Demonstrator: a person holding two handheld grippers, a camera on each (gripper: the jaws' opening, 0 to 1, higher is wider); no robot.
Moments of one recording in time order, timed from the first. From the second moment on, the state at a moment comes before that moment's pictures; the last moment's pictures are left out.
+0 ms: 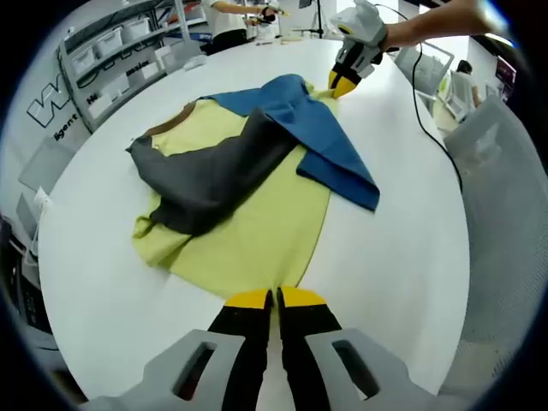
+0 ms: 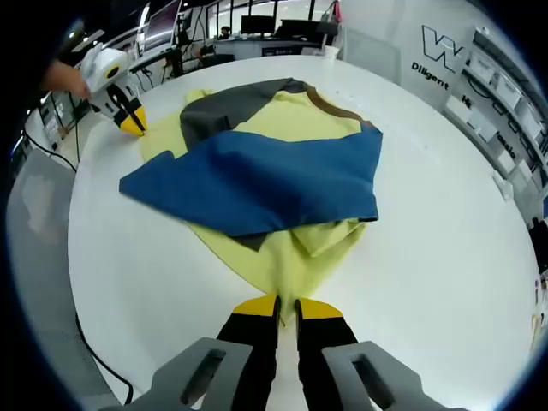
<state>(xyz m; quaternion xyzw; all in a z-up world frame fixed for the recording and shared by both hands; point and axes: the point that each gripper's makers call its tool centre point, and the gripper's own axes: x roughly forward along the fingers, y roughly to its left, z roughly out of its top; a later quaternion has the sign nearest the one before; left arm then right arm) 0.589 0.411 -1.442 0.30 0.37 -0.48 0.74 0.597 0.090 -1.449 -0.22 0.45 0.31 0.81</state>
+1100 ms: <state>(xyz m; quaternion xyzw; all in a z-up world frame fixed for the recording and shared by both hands) 0.604 0.421 -1.348 0.22 0.32 -0.48 0.78 0.563 0.103 -1.375 -0.20 0.42 0.36 0.80</state>
